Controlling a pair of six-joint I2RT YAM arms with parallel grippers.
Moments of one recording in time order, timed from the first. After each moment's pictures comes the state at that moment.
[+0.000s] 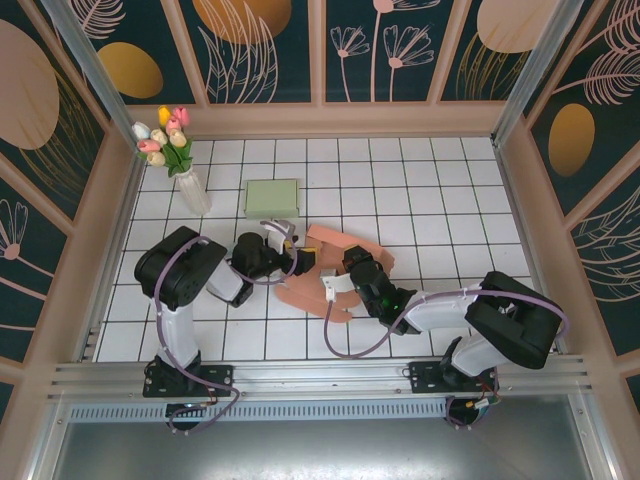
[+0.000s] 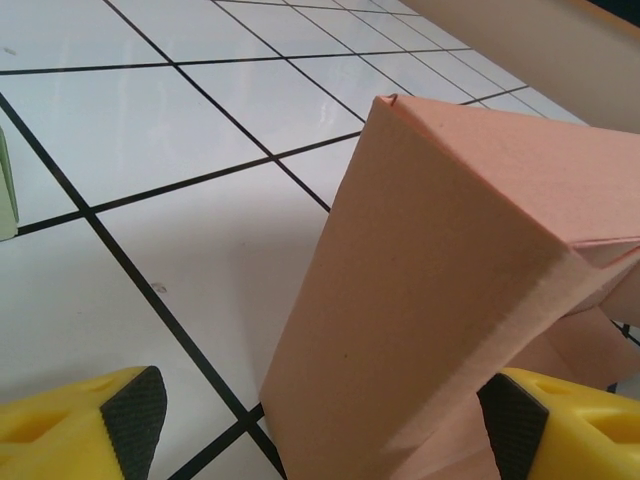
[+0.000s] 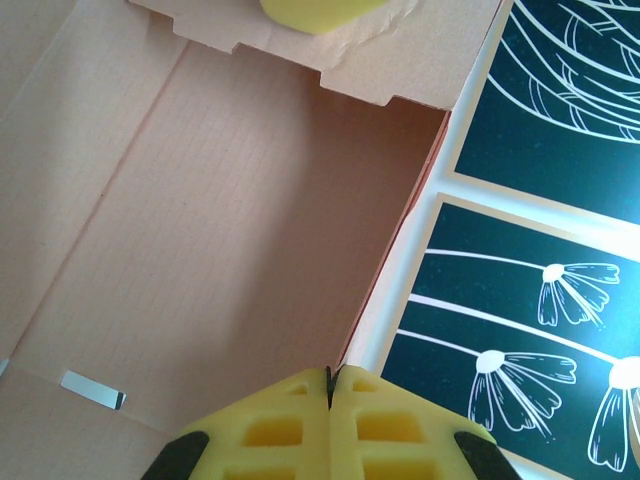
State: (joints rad) left arm -0.53 1.94 0.49 1.14 0.38 -0.26; right arm 0.99 1.45 0.39 0.64 0.63 -1.52
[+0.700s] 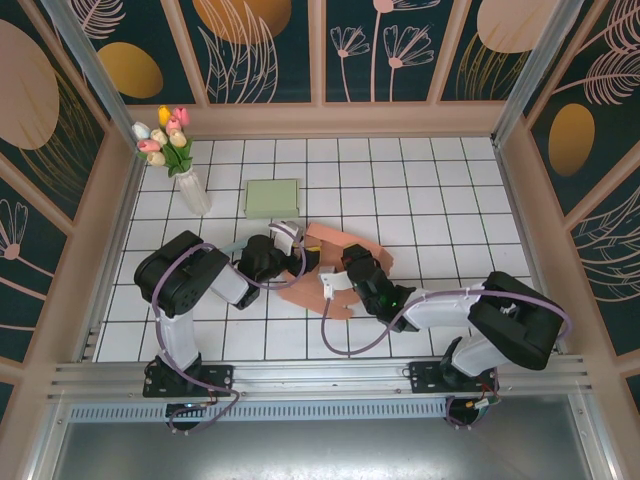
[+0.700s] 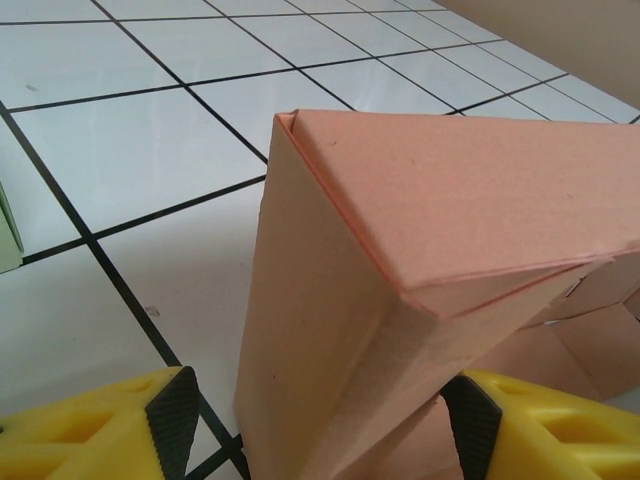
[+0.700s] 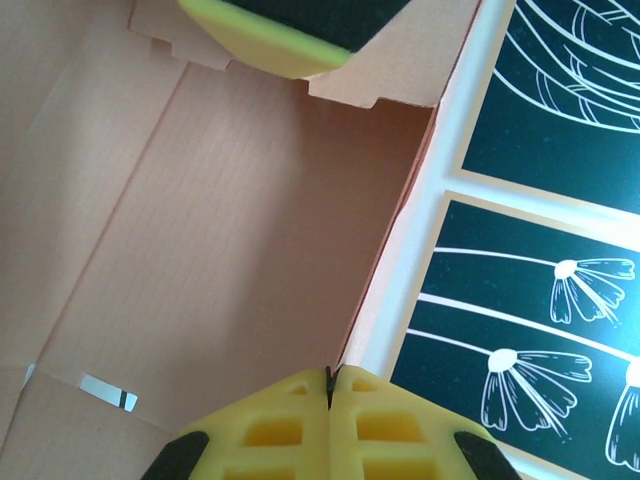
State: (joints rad) left arm -0.61 1.90 0.50 1.08 0.23 -0.21; right arm 1.00 1.44 0.43 0.56 0.63 -1.46
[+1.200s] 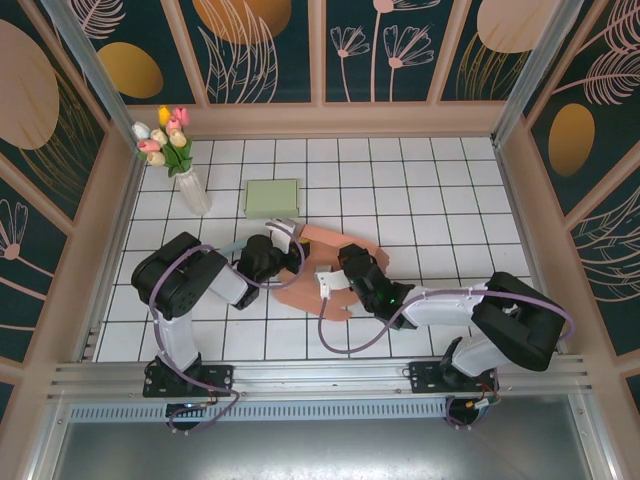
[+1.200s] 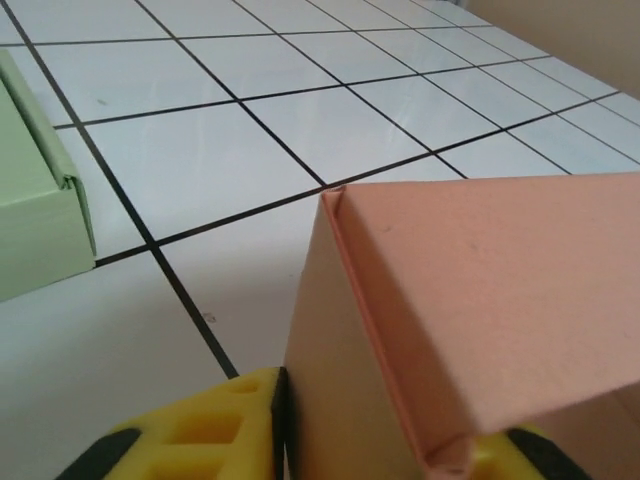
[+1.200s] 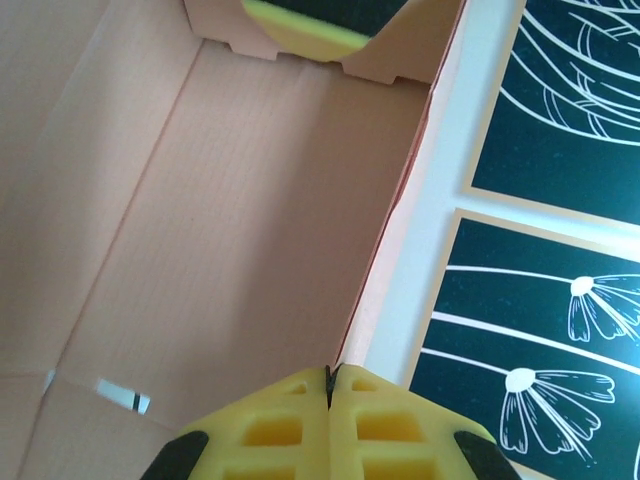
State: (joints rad) left arm -0.62 1.88 0.50 1.07 0.12 -0.23; right arm 1.00 1.43 0.47 0.49 0.59 -1.42
